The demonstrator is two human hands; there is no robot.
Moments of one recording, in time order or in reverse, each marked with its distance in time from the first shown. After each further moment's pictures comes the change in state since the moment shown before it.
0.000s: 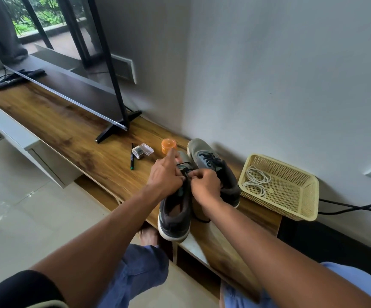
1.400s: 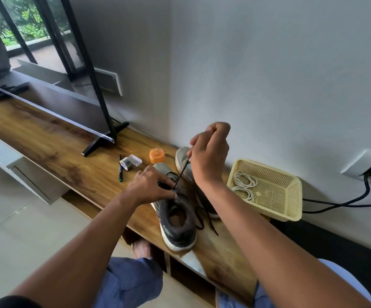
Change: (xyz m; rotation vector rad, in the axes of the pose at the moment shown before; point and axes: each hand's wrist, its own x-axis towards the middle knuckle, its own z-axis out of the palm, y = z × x) left_hand 0.018 -0.029 -0.017 0.293 -0.307 0.016; right_hand -0.002 -0.087 -0.046 0.346 0.446 -0.620
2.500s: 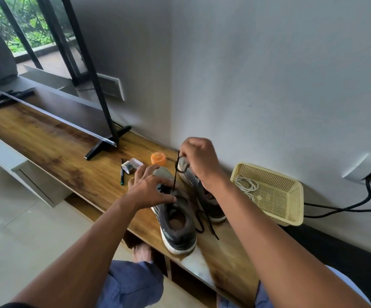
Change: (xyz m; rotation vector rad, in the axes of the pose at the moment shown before) left_hand -0.011 0.009 -0.003 0.028 0.021 -0.033; right_hand 0.014 -0.001 -0.006 0.002 -0.531 0.264
